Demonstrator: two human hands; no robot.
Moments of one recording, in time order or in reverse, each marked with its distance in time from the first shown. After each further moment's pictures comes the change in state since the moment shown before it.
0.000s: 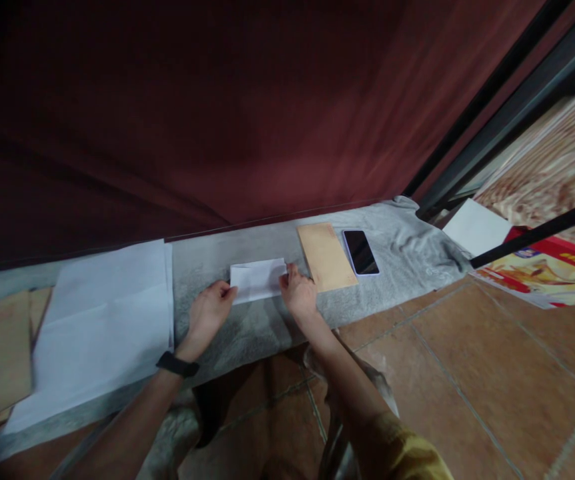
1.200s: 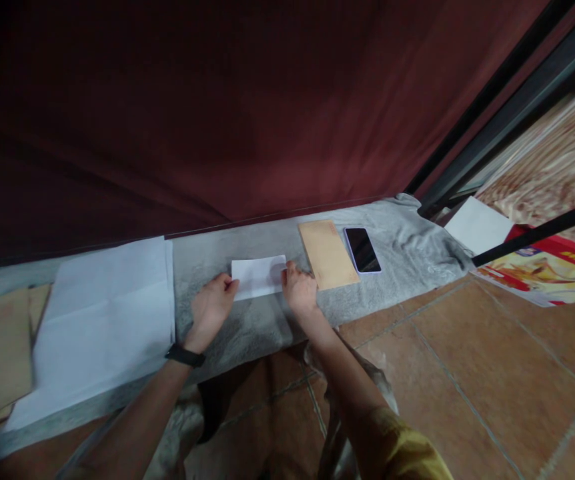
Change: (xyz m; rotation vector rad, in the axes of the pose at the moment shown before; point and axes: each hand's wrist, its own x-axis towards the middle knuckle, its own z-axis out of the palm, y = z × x) left_hand 0.005 0.006 0.001 0.100 0.052 -0.002; right_hand 0.005 -0.003 0.006 -0.136 0.035 -0.033
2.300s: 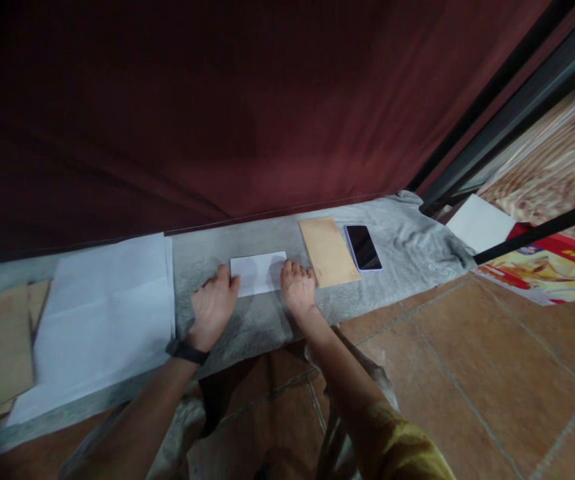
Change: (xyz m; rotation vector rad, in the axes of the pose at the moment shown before) left_hand -0.009 0.006 -0.001 0.121 0.141 0.075; right_hand -0.004 -0.004 0.004 -0.086 0.027 -0.101
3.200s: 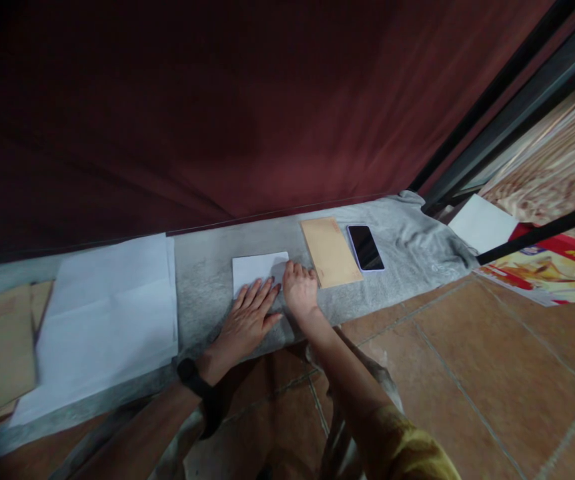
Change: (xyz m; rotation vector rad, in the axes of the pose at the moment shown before) left_hand -0.048 0.012 0.042 -0.141 0.078 0.684; right_hand -0.005 0.000 -0.001 0.010 0.016 -0.006
